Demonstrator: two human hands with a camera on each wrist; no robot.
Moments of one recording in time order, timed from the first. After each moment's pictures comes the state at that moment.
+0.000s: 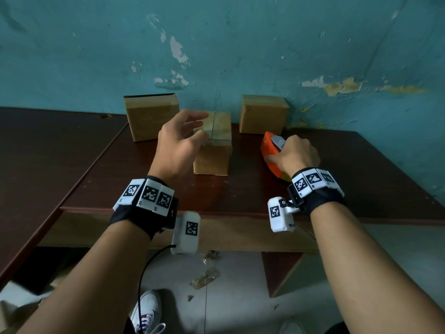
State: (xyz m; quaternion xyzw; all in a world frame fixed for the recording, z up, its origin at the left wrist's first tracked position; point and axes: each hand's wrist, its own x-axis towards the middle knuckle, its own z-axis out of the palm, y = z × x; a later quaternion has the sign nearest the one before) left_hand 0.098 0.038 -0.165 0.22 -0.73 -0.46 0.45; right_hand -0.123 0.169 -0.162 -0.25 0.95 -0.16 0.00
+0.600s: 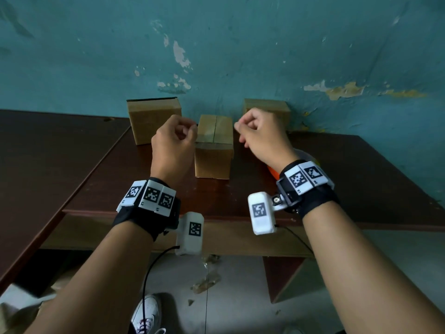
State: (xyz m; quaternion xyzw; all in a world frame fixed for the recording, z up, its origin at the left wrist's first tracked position) left_hand 0.092 0.022 -0.172 0.34 -0.71 -0.35 0.50; right_hand -0.084 0.133 -0.137 -0.49 0.74 -0.46 0.02
